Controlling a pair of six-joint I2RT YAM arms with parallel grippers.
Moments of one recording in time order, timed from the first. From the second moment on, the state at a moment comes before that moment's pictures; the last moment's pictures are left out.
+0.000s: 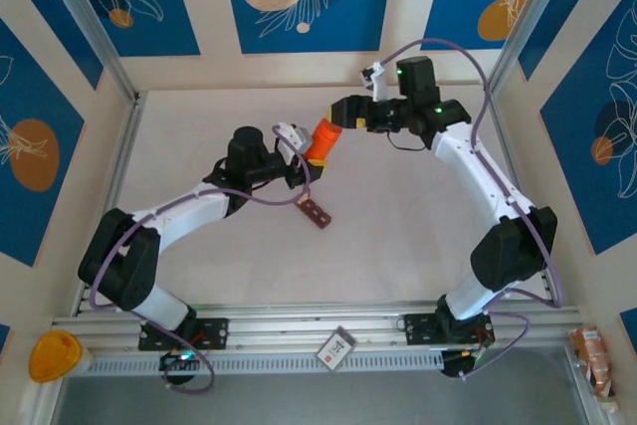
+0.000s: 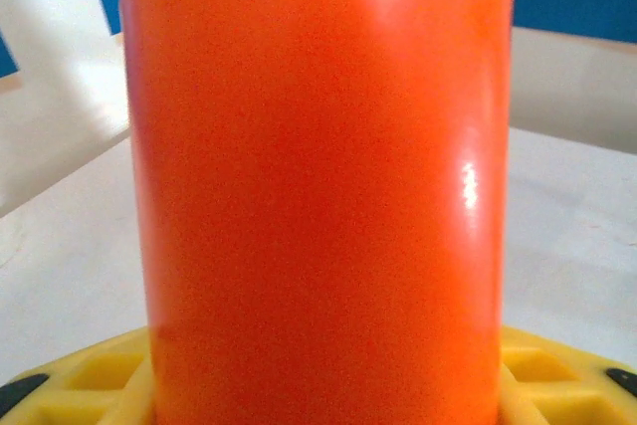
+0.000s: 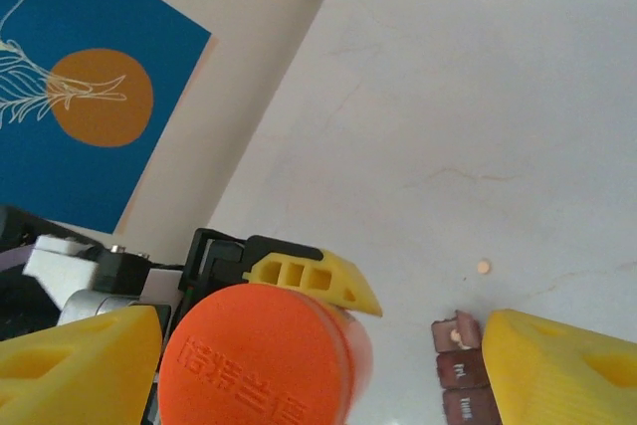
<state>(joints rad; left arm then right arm) -0.54 1.54 0.94 0.37 0.61 0.11 0.31 1.59 1.60 -0.63 -0.73 0.35</state>
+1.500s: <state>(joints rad) -0.50 1.57 0.98 0.28 0.83 0.01 0.37 1.65 1.66 -0.76 -0.80 0.09</state>
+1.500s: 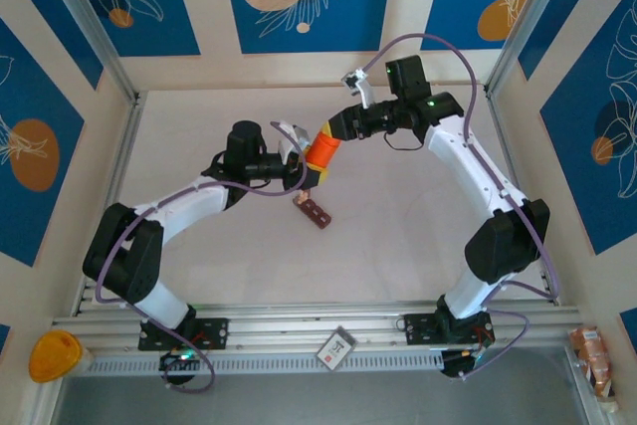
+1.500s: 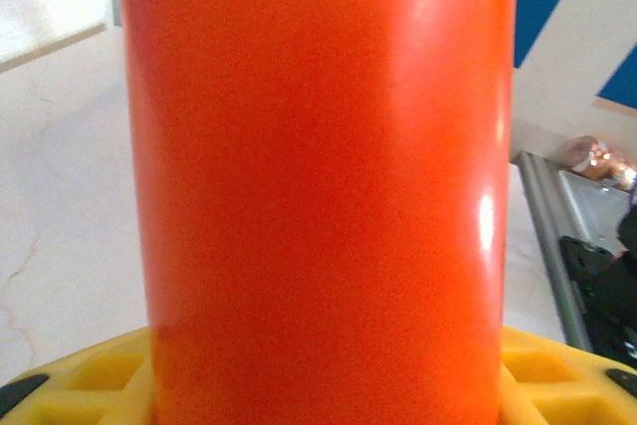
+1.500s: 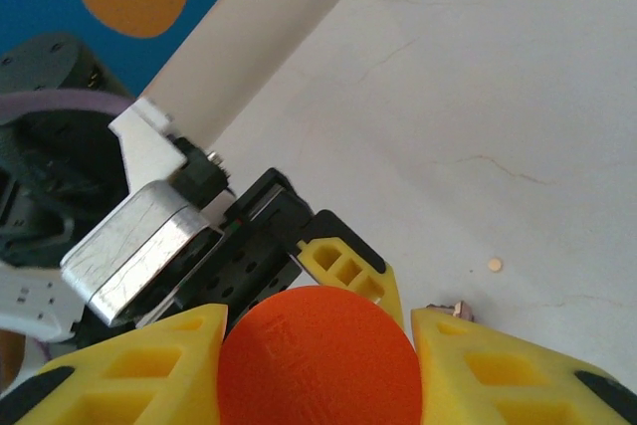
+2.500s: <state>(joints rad) -0.51 1.56 0.94 0.44 0.74 0.00 0.33 1.58 1.60 -0.71 -0.77 0.24</state>
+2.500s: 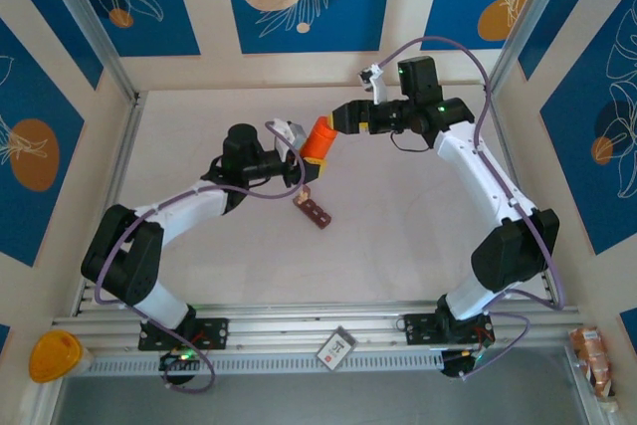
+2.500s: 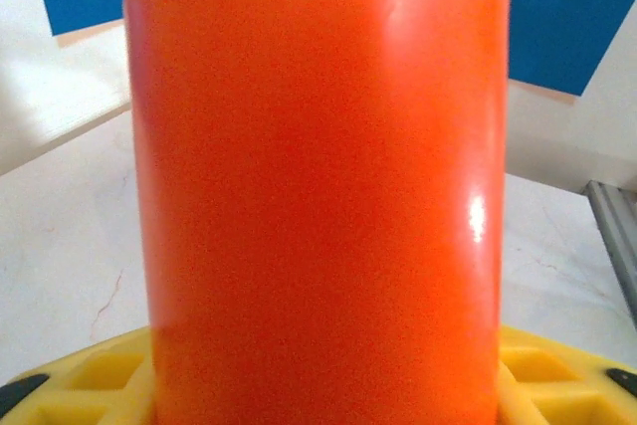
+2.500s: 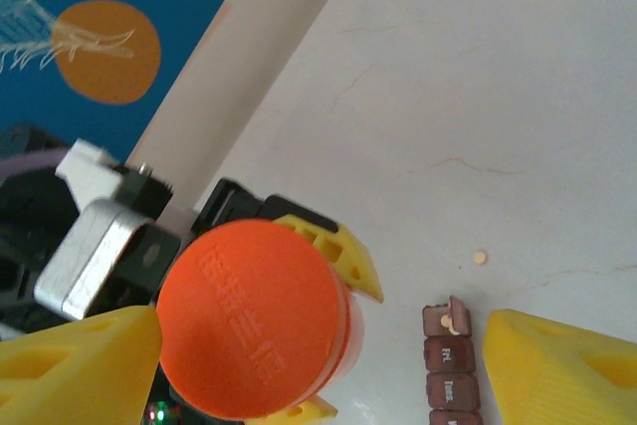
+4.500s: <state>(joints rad) -0.54 1.60 1.00 0.42 0.76 -0.02 0.30 1.41 1.47 -0.56 -0.70 0.32</state>
